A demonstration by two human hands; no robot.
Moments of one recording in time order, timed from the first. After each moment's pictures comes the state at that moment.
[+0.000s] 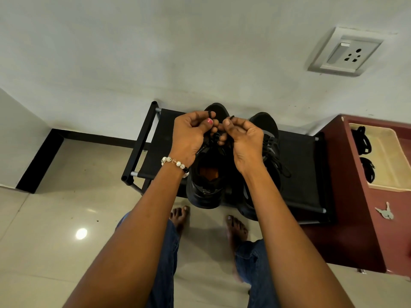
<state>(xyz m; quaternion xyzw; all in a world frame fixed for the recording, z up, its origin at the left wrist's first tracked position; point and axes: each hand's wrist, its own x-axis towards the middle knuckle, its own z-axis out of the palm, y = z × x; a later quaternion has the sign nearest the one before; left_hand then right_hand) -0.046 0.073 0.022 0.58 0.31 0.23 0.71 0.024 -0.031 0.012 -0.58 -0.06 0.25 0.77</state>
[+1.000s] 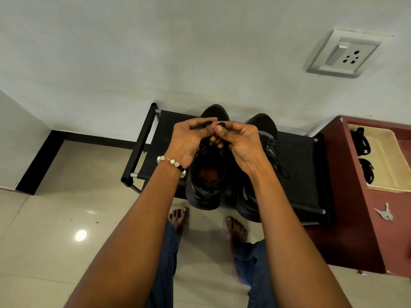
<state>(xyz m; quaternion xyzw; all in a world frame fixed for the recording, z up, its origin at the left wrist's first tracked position) -0.050 0.078 0.020 0.50 0.29 0.16 0.80 0.032 -0.036 0.012 -0.58 -0.17 0.33 0.73</state>
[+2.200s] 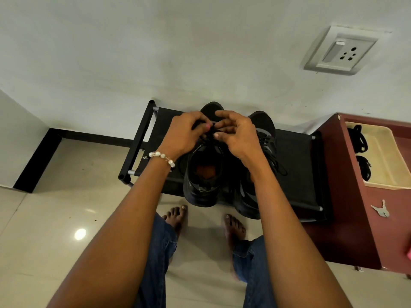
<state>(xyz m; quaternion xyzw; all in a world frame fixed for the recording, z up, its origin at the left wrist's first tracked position) -0.050 0.096 0.023 0.87 0.21 0.13 0.44 0.041 -0.039 0.021 -0.77 -0.26 0.23 0.53</state>
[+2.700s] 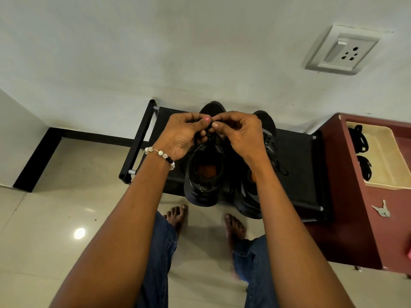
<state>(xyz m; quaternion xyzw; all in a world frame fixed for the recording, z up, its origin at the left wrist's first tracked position) -0.052 0.088 0.035 0.53 0.32 0.10 0.78 0.036 -0.041 0.027 -0.73 -0.33 0.15 0.58</state>
